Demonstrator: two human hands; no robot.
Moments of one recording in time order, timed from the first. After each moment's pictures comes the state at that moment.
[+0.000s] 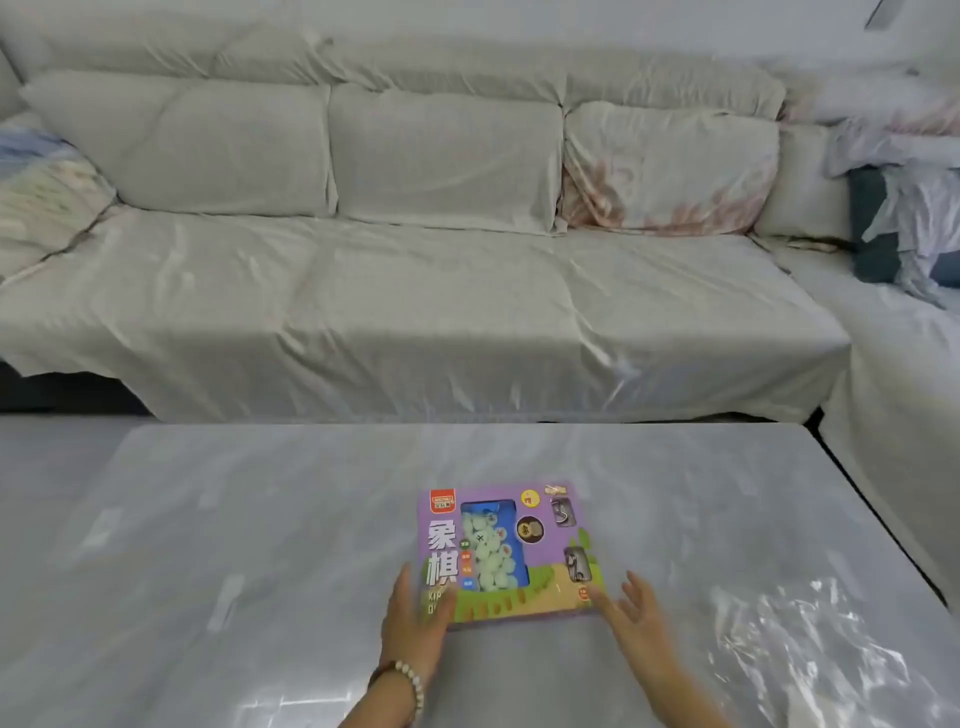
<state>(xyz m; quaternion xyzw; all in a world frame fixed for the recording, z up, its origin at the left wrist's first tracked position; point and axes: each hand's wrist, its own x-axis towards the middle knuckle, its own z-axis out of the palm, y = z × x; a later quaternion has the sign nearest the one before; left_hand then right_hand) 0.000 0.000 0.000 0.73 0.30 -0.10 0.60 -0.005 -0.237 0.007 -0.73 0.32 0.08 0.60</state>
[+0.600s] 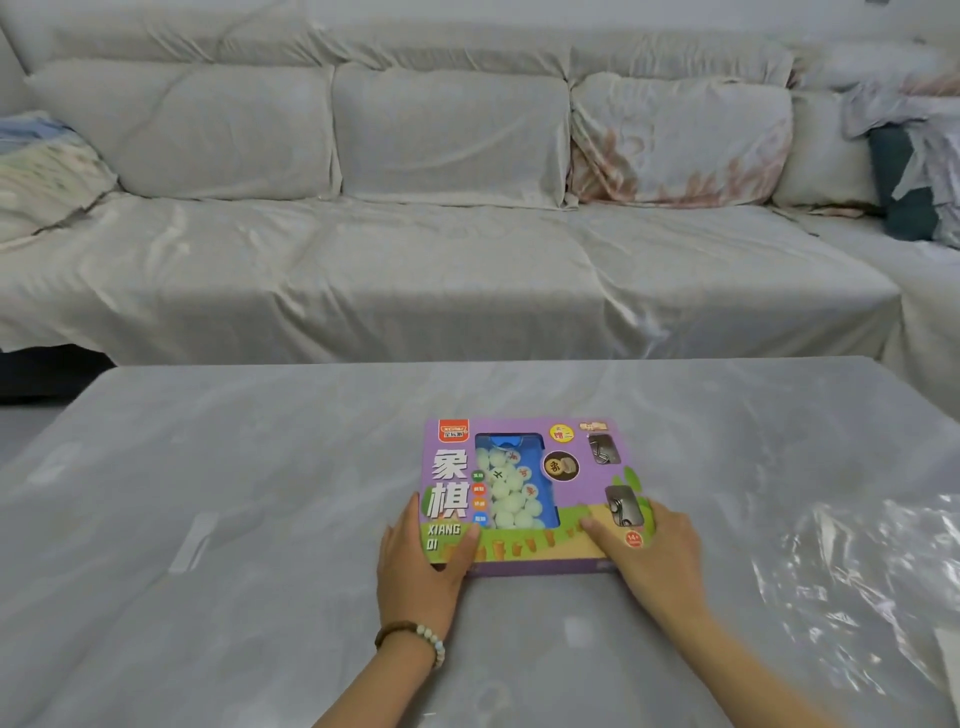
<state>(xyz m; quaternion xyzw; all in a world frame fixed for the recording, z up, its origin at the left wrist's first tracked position) 0.006 0.016 -0.125 0.85 0.12 0.12 0.51 0.021 -0.216 -0.116 -0.89 0.16 -0.11 0.41</state>
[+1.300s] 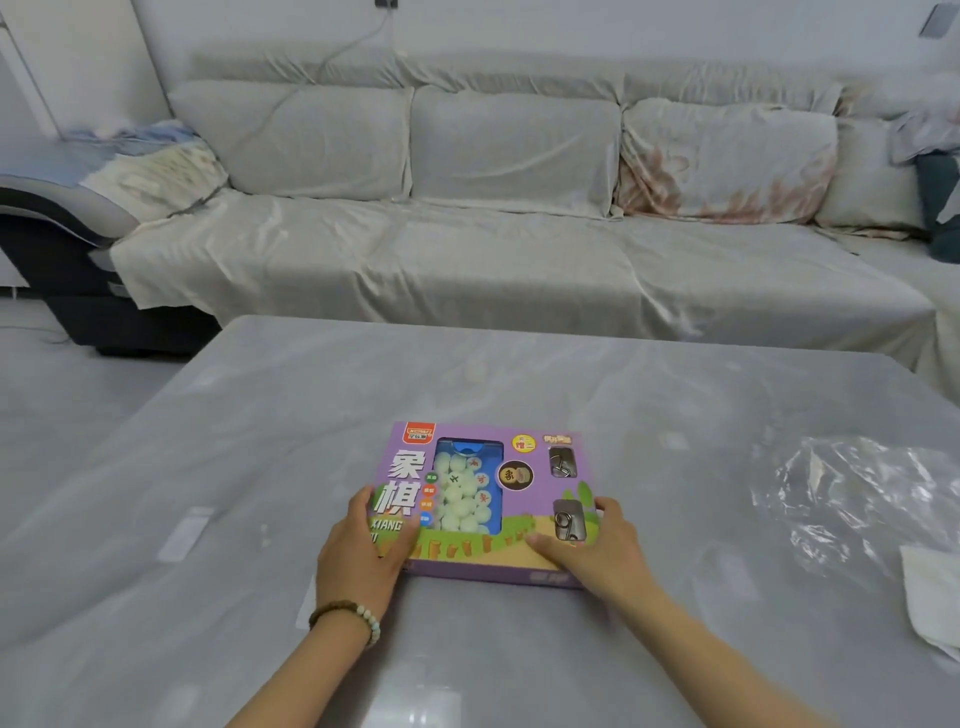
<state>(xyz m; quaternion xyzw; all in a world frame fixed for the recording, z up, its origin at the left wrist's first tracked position) -0.133 0.117 -0.108 0.89 0.18 0.11 0.40 -0.104 -0.127 -0.086 -0.87 0.12 0.07 0.46</state>
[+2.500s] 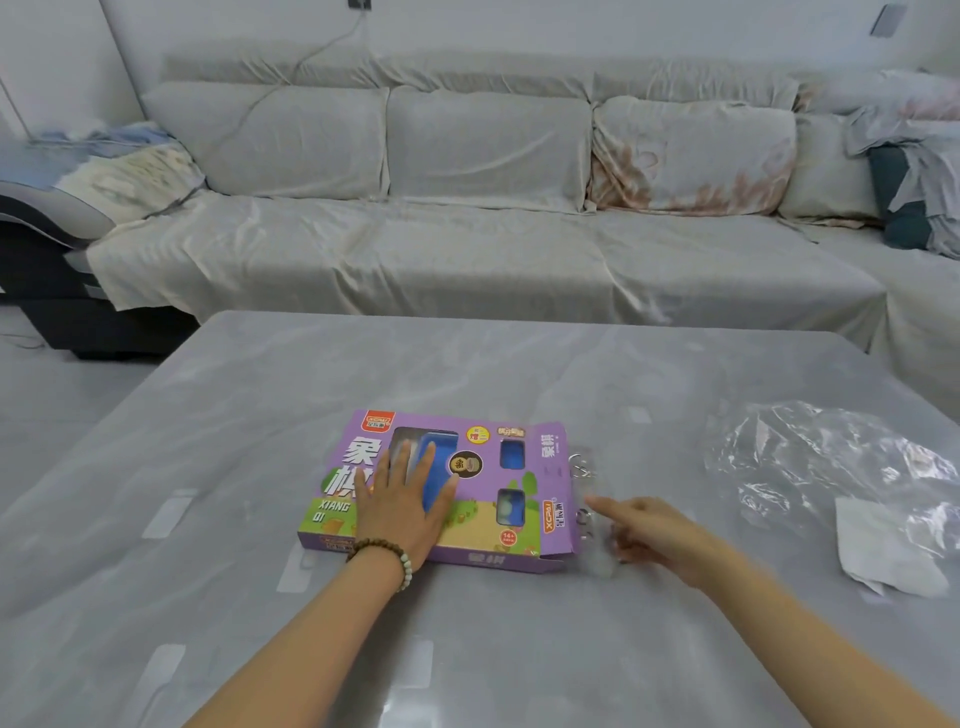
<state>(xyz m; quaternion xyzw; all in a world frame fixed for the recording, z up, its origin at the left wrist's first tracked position) -0.116 0.066 -0.101 0.99 0.05 0.02 0.11 -0.113 -0.211 -0.066 -0.78 0.15 0.22 0.56</state>
